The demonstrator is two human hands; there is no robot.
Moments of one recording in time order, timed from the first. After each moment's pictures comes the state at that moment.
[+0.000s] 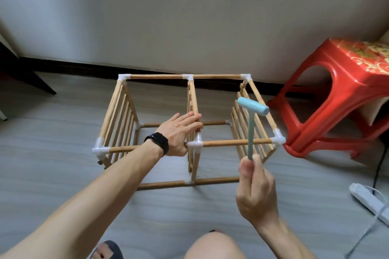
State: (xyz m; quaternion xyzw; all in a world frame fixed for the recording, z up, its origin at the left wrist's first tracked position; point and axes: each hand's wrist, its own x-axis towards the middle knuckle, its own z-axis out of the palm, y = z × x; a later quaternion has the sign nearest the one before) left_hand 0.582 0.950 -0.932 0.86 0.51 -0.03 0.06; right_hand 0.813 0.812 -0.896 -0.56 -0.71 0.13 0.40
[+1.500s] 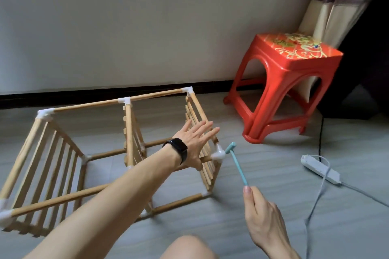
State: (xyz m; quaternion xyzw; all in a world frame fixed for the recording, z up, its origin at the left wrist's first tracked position) left_hand 0.756 0.956 -0.911 0.92 0.38 -0.12 0.01; right_hand 0.927 0.747 -0.926 -0.79 -0.53 0.21 0.25
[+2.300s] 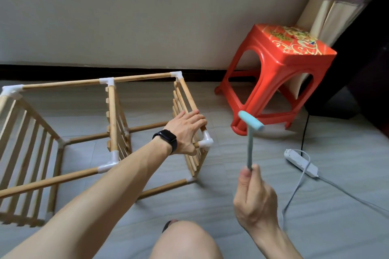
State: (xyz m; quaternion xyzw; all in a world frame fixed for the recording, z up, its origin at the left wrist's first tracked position) left_hand 0.766 0.968 -0.934 0.92 0.39 0.00 0.09; right_hand 0.932 0.760 -0.902 -0.75 -0.62 0.07 0.22
